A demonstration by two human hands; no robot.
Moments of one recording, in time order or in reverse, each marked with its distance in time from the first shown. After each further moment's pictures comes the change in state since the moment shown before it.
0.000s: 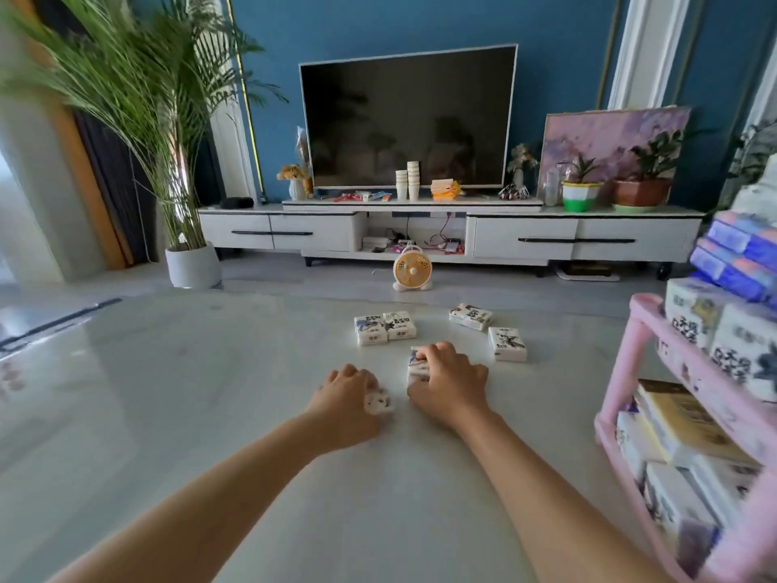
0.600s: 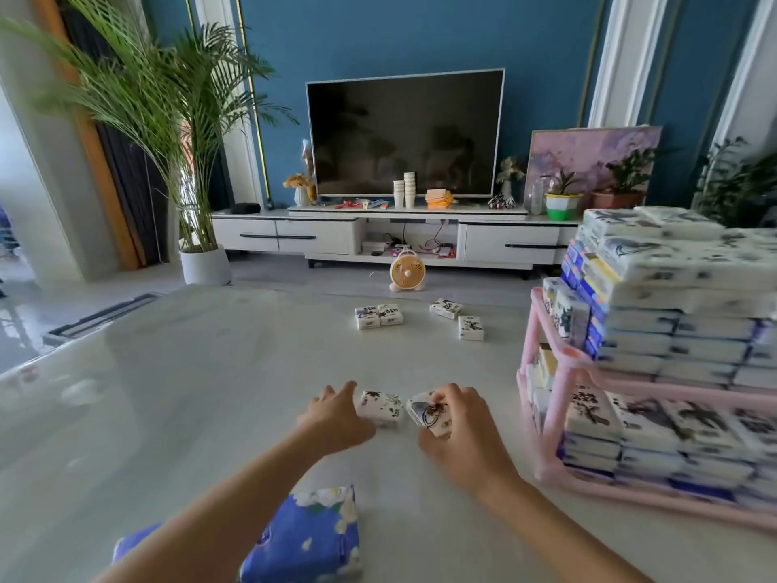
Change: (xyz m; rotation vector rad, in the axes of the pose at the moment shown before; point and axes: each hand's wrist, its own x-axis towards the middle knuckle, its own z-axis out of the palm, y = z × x) left_hand -0.131 0.047 -0.022 -0.183 -0.092 -0.278; right_hand -0.198 -0.006 -0.068 0.234 0.166 -0.113
